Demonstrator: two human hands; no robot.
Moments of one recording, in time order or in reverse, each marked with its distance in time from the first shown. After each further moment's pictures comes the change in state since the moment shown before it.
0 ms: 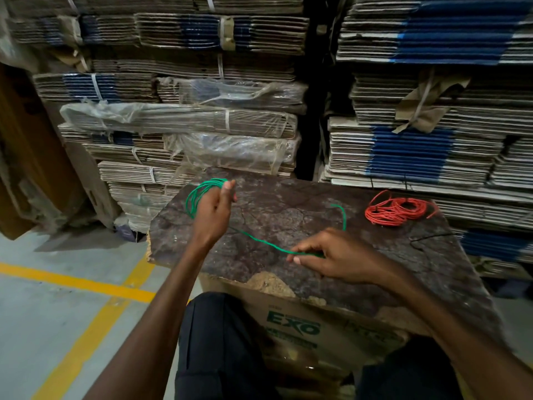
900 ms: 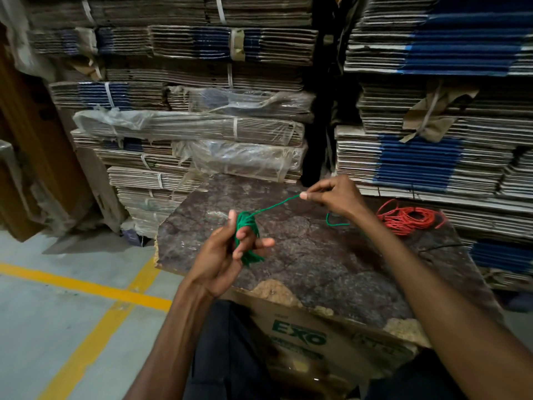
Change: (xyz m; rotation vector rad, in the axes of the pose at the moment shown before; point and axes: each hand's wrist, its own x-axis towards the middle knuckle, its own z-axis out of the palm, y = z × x) left_hand -0.067 0.055 -0.009 -0.972 -0.332 -0.382; right_hand 0.099 0.068 -0.037 0.294 0.524 0.309
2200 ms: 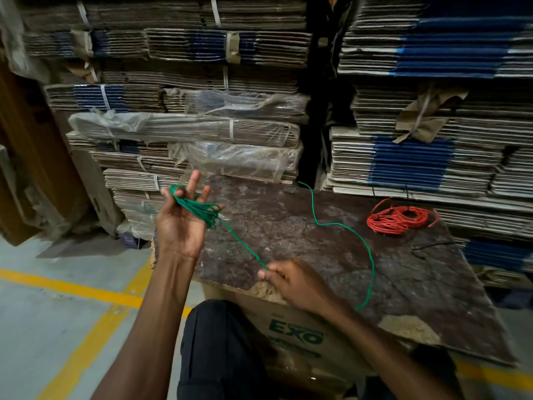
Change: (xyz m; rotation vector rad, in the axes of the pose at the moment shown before) left_hand 0.041 0.039 -0.052 -0.319 0.203 0.327; right_hand -0.129 0.004 0.094 -0.183 -0.328 -0.232
